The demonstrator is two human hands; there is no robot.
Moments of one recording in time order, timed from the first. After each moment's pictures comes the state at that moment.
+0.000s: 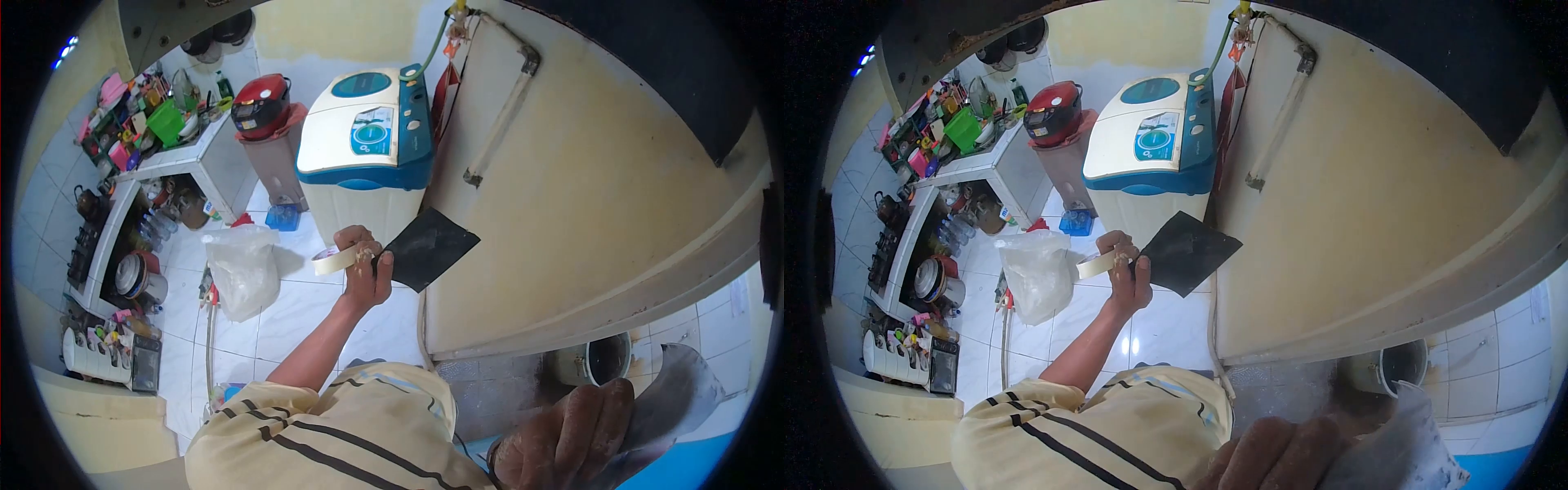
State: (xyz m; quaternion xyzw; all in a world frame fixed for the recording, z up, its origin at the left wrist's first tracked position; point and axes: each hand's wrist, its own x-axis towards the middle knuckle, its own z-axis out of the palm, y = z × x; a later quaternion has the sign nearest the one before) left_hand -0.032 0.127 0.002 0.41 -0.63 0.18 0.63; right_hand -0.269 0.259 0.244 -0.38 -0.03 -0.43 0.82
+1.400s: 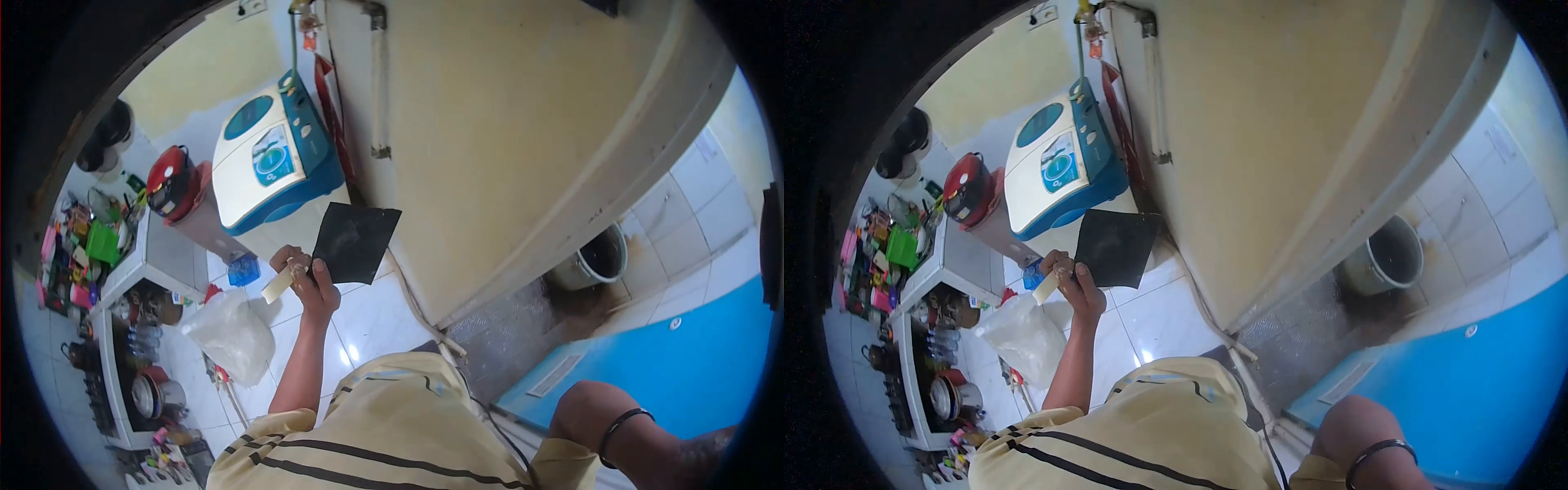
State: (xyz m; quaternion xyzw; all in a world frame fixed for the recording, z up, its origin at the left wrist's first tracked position) left_hand -0.037 0.099 -0.011 0.40 -0.67 0.16 0.60; right_hand -0.327 0.307 0.287 -0.47 -0.22 -0.85 0.05
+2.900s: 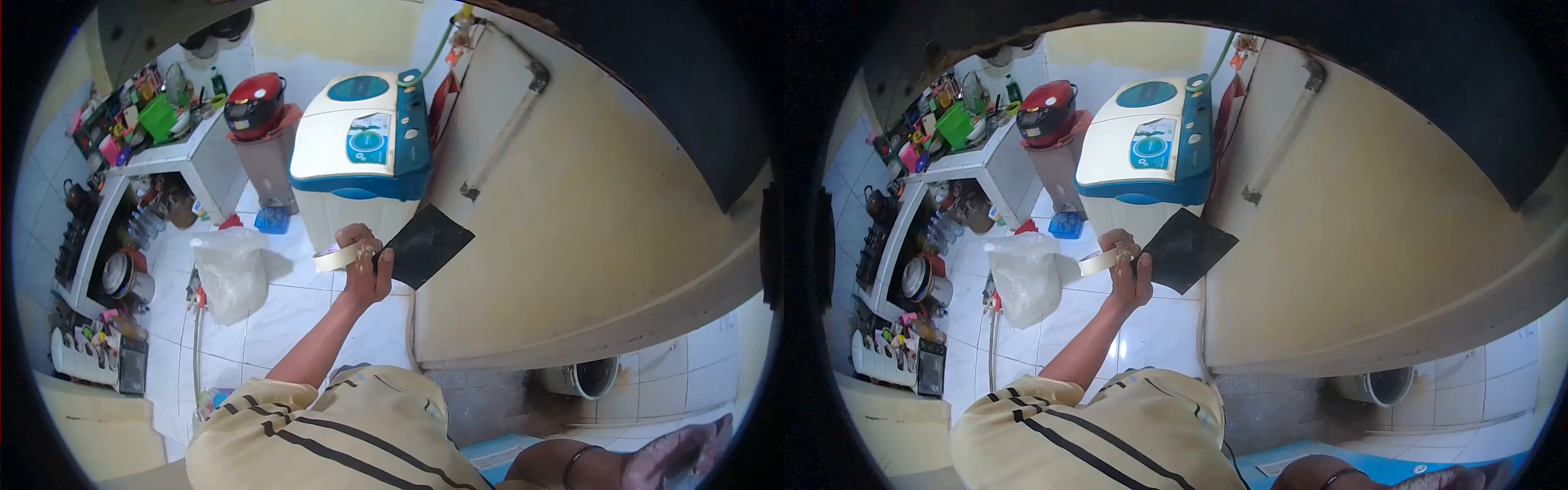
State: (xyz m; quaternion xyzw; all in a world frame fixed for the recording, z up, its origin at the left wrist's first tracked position) left_hand -0.017 0.090 -0.008 0.42 -0.62 0.17 0.64; right_hand -0.372 0.255 0.250 -0.46 0.05 -0.87 0.13
